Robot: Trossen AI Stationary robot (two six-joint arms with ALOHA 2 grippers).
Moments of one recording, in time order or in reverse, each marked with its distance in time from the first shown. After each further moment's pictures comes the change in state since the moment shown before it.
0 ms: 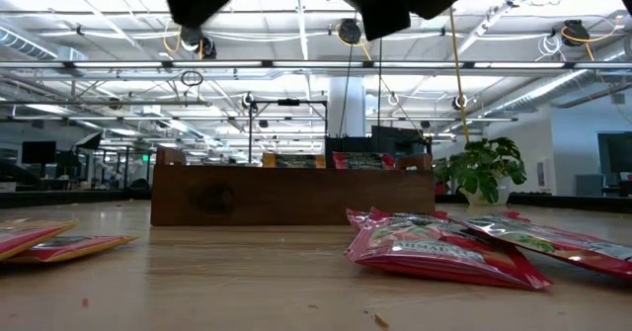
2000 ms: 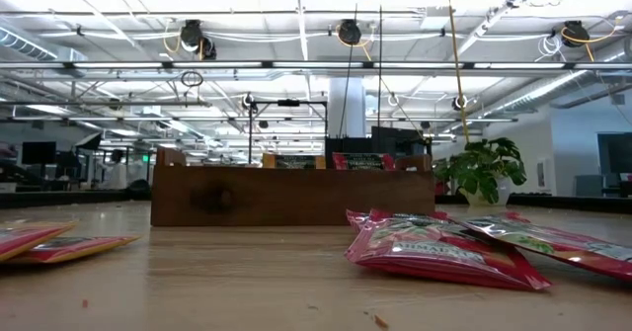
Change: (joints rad) left arm -0.277 -0.016 -0.007 -0.791 -0.823 -1.934; right arm -0.270 -0.811 -0.381 -0.285 0.564 -0.555
